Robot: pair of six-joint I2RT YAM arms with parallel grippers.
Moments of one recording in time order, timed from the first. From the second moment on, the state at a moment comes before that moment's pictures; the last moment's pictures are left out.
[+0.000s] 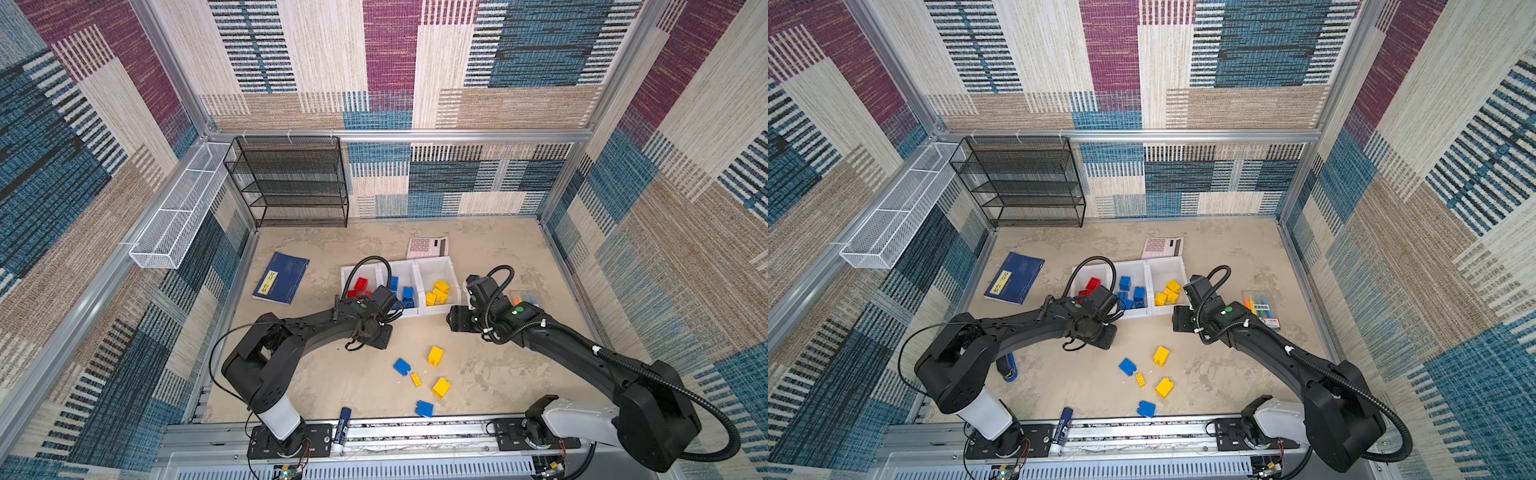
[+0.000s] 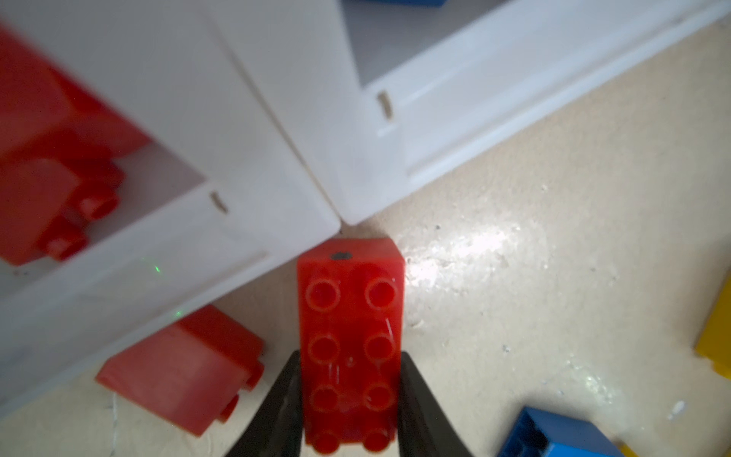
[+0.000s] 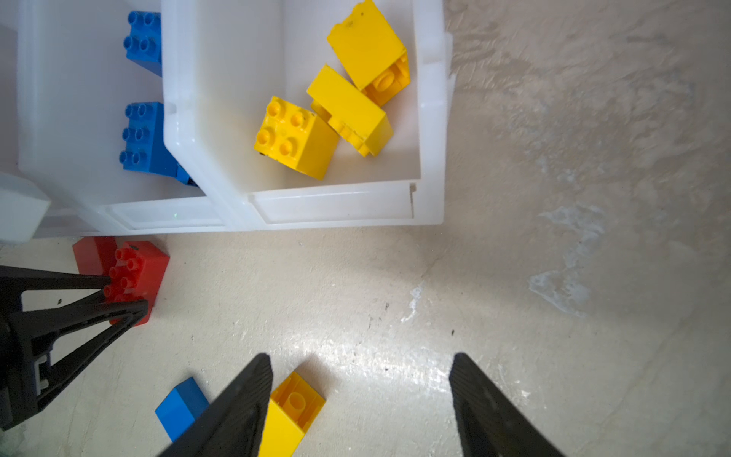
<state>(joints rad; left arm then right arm) -0.72 1.67 0.96 -0.59 -0.02 -0.35 0.53 1.24 0.78 -0.53 -0.01 0.53</state>
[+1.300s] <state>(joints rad) -0.44 1.68 1.26 -0.62 0.03 -0.26 0.53 1.22 0.78 -0.54 -0.01 0.53</state>
